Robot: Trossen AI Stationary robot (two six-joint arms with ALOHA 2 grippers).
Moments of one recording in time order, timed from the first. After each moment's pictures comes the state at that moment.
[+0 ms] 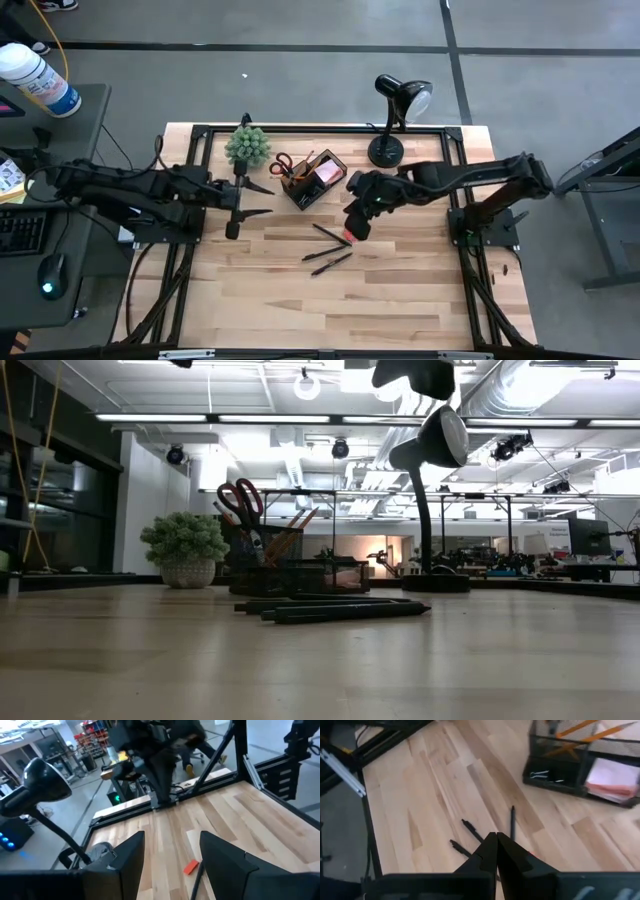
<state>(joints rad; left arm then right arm) -0.03 0.78 0.70 -0.11 -0.11 0.32 0.11 1.50 1.46 -0.80 0.09 0.62</state>
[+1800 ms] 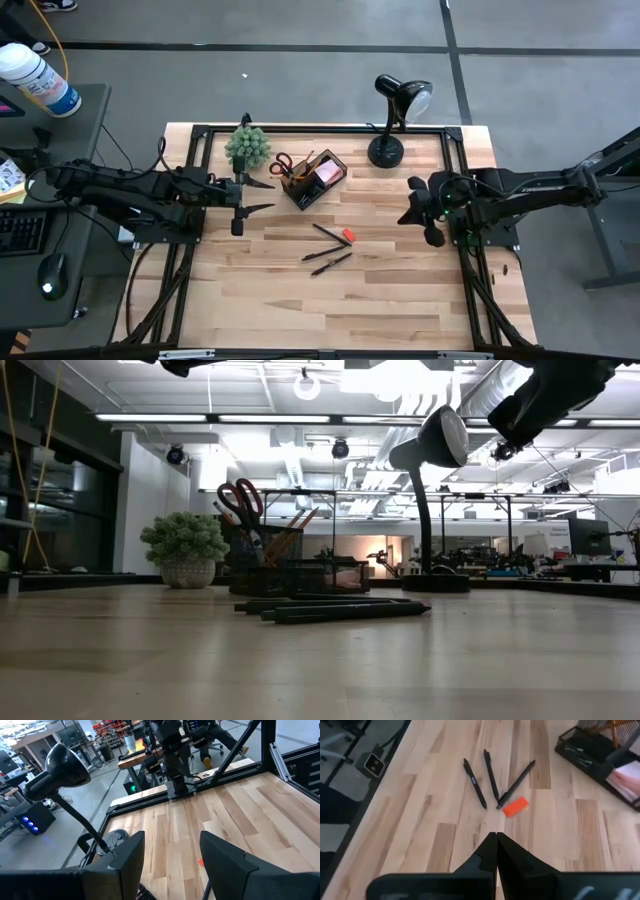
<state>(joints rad) -0.03 0.78 0.68 -0.11 -0.22 0.31 0.04 0.80 0.73 -0.65 -0.19 0.05</state>
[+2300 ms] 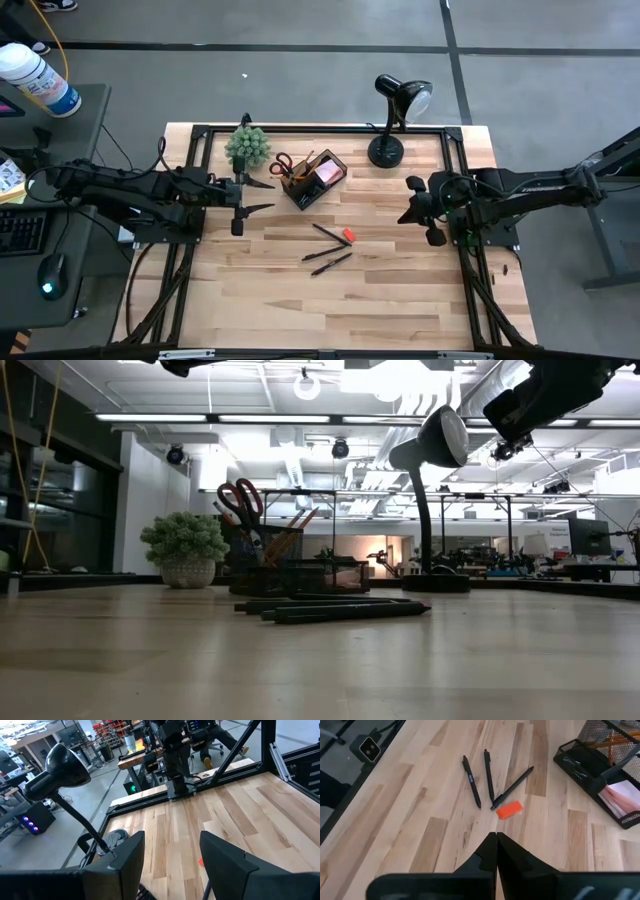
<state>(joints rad) -0.03 0.78 0.68 -0.11 -0.22 0.31 0.04 0.80 0.73 -0.65 -0.17 -0.09</state>
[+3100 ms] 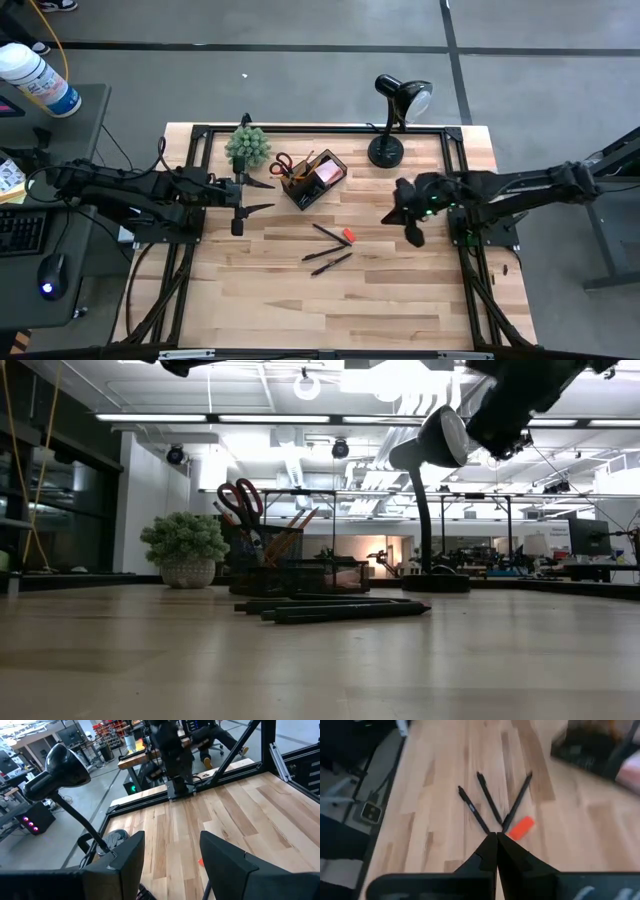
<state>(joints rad) -0.03 0.78 0.68 -0.11 -0.22 0.31 0.04 0.96 0.73 -0.44 -0.16 0.26</state>
